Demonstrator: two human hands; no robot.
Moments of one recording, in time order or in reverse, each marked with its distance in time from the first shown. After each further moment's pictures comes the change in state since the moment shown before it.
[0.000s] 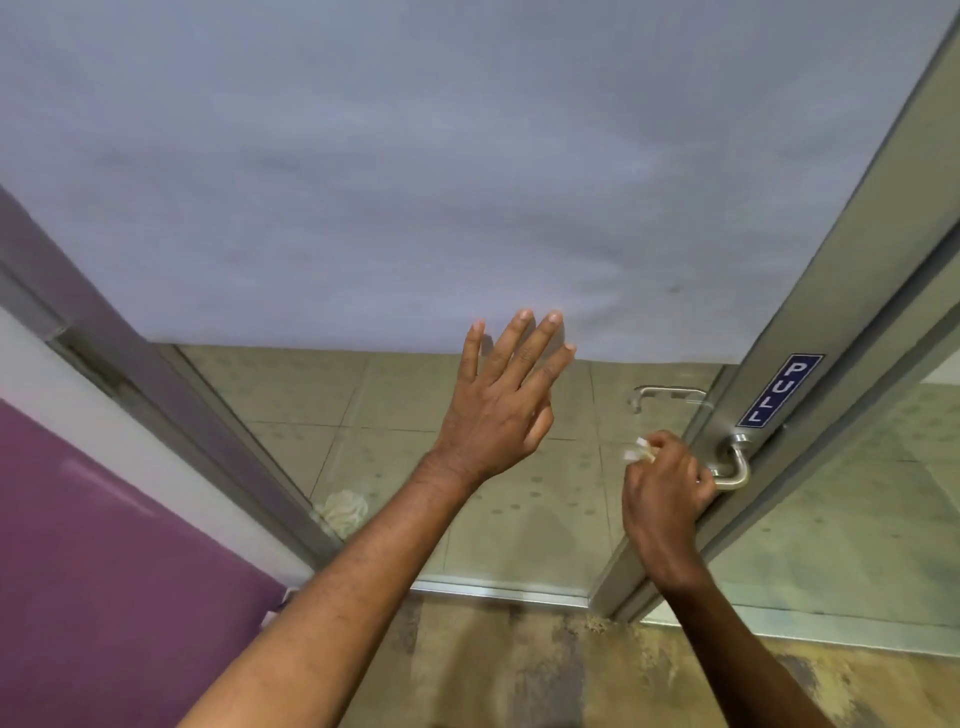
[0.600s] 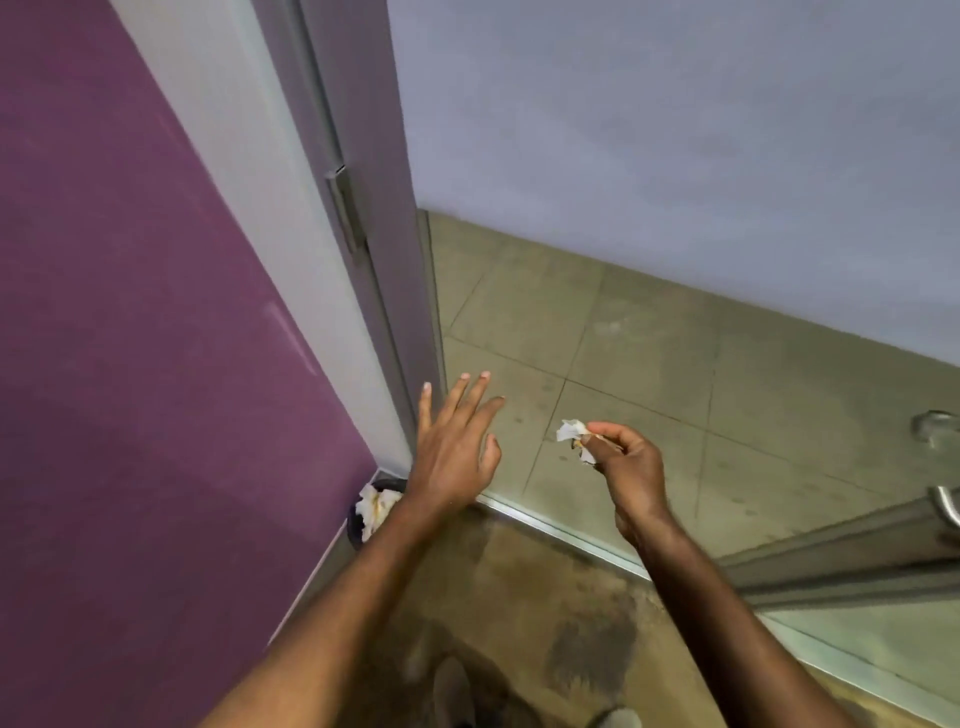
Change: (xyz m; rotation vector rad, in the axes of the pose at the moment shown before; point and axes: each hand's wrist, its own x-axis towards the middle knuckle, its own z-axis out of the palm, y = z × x) left_hand -0.294 -0.159 -0.078 -0.126 -0.424 -0.729; right_hand -0.130 -0.215 0.148 0.830 -0.705 0.383
